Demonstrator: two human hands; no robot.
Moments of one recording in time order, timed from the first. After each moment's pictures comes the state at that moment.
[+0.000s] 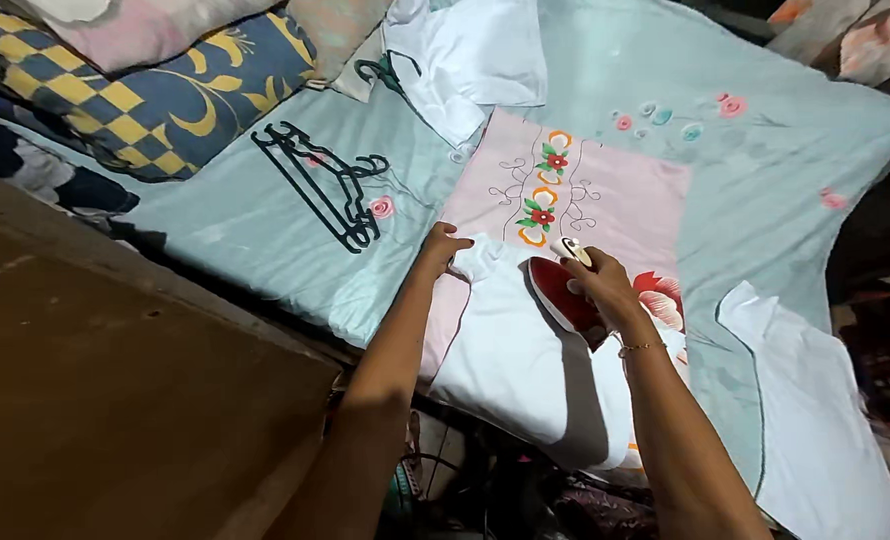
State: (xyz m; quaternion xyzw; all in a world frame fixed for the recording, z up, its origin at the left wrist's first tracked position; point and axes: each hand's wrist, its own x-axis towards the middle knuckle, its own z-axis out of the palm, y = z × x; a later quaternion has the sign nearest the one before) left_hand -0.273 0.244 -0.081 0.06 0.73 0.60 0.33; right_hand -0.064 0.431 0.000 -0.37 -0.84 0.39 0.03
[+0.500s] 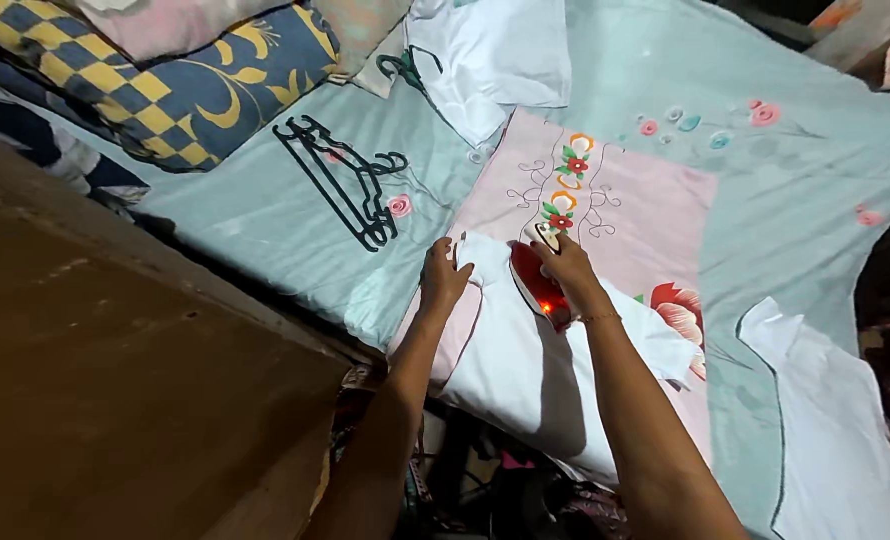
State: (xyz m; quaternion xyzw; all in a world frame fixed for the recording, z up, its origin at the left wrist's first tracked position) left_hand -0.224 0.197 -0.073 0.12 0.84 0.51 0.16; right_hand -0.139 0.406 -0.031 -0.35 -0.86 0.39 0.01
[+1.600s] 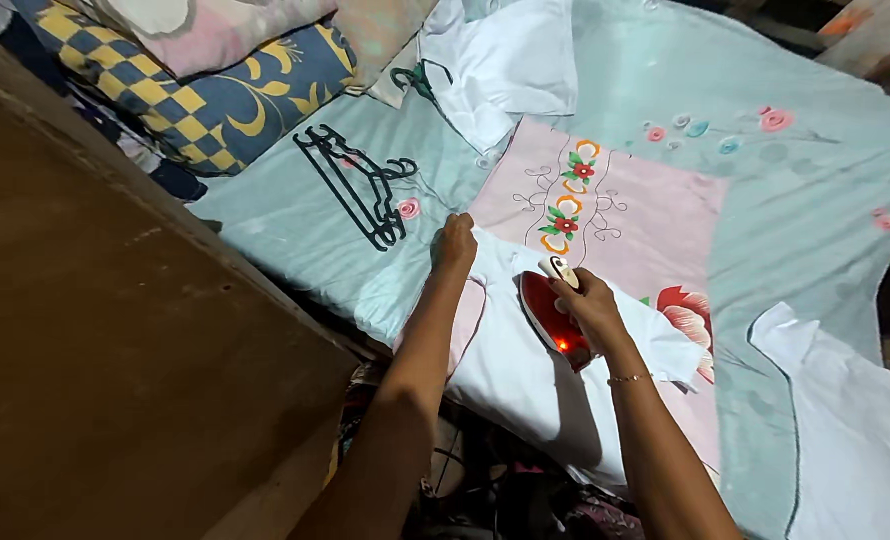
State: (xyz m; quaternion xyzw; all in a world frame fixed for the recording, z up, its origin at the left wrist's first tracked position) left_hand -0.265 0.233 -0.046 0.19 0.91 0.35 0.12; right_hand -0.074 0.373 -0.005 -0.35 -0.84 0.41 0.01
